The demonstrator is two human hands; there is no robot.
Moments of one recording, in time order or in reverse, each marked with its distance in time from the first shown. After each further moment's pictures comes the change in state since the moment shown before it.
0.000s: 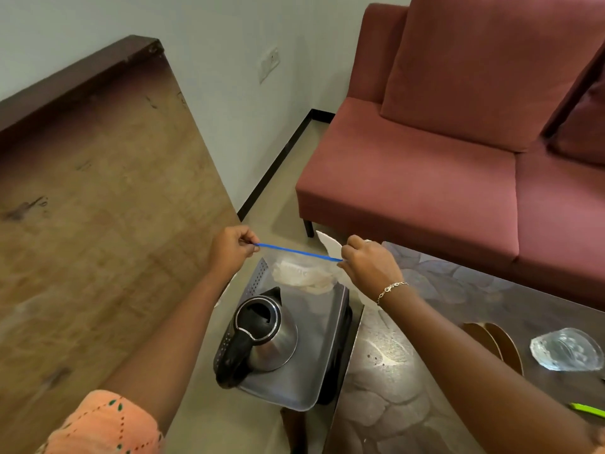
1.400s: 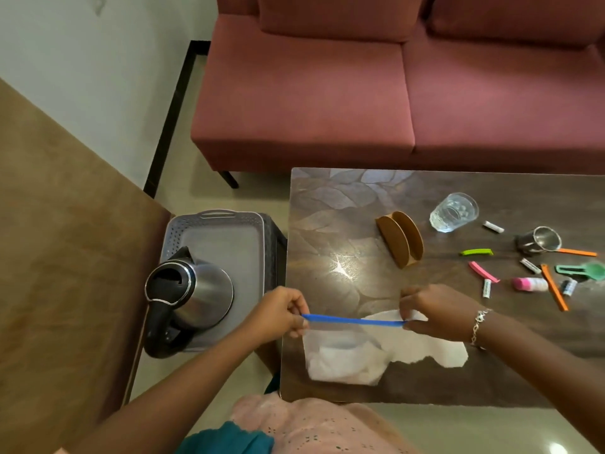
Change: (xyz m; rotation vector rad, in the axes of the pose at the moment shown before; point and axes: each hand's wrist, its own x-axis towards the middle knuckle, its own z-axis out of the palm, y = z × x) left_hand -0.176 0.023 0.168 0.108 -0.971 -0.063; right_hand -0.278 0.088 0.014 0.209 -0.646 0.165
